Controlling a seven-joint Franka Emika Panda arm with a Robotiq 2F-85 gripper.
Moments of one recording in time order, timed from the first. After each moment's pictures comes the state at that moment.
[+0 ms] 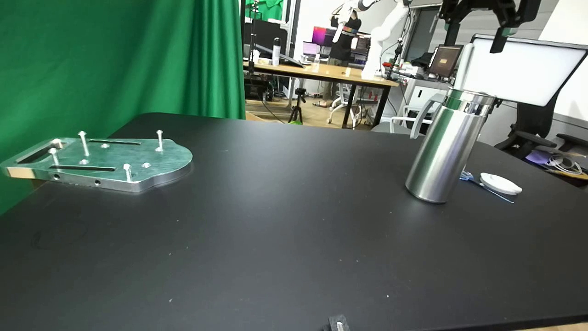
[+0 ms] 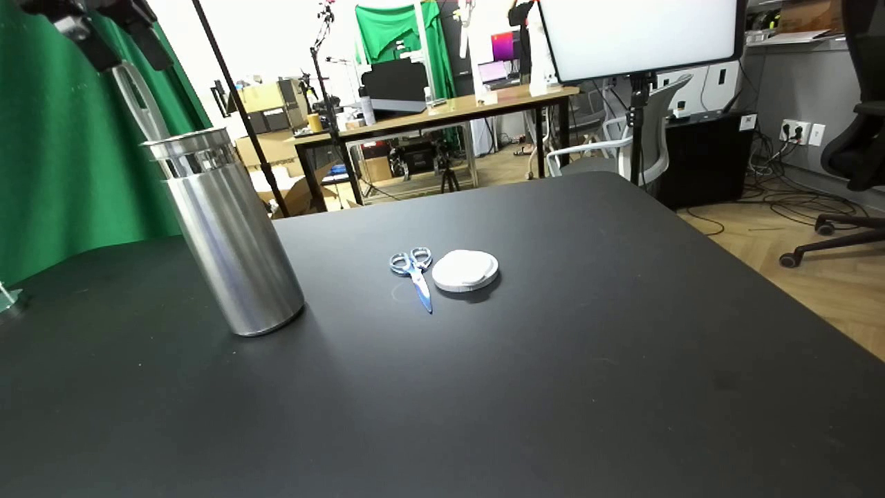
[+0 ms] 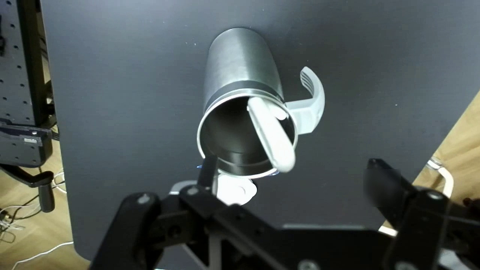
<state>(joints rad) -0.18 -0.22 0.17 -2.35 -0.19 2.23 1.42</state>
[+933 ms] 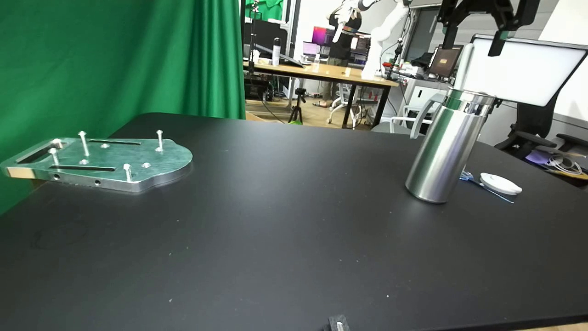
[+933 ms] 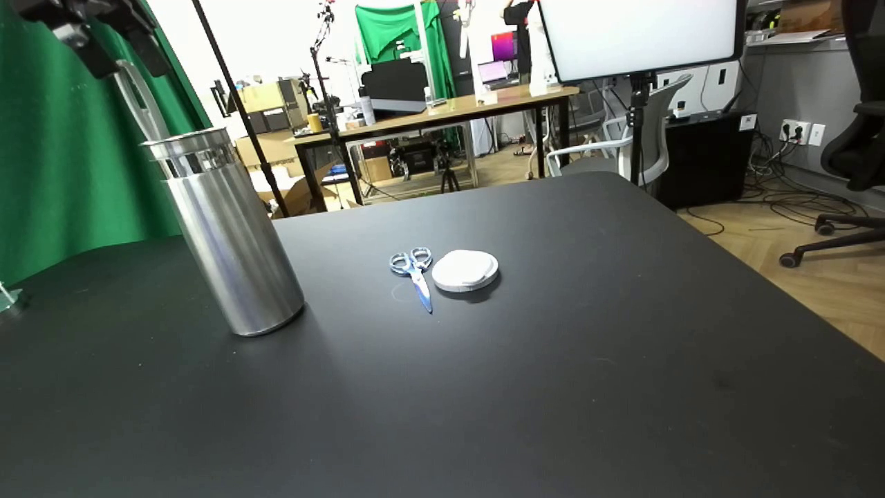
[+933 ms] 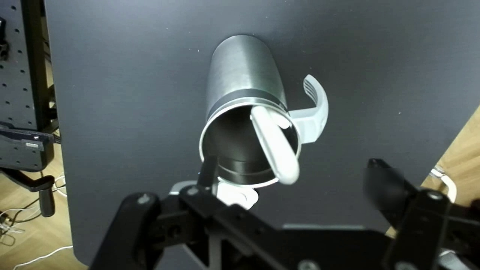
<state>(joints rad) -0.14 -0.21 0.13 -2.35 -0.18 2.22 1.41</state>
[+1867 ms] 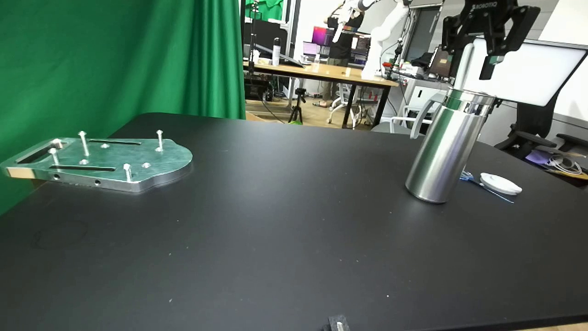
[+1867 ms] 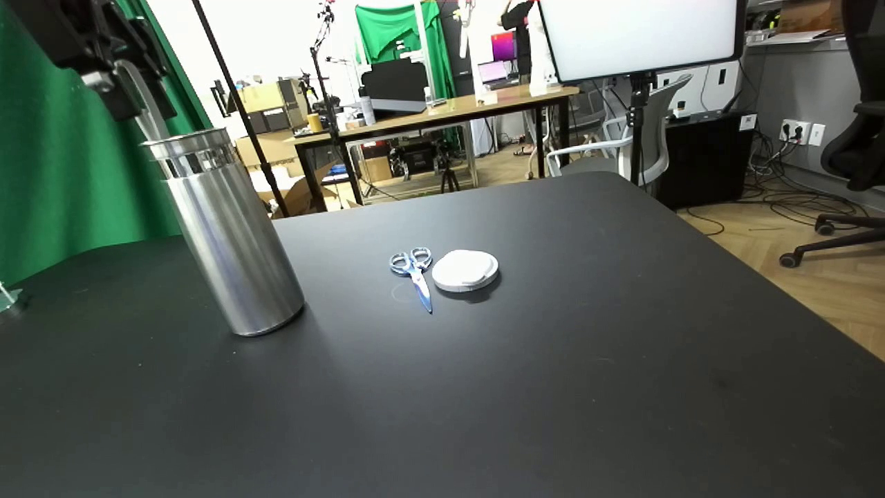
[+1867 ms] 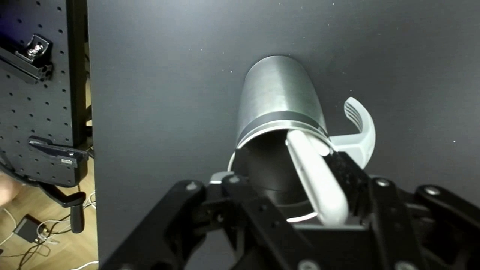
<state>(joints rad) -0.10 -0.14 0.07 -2.33 -0.14 2.14 1.38</state>
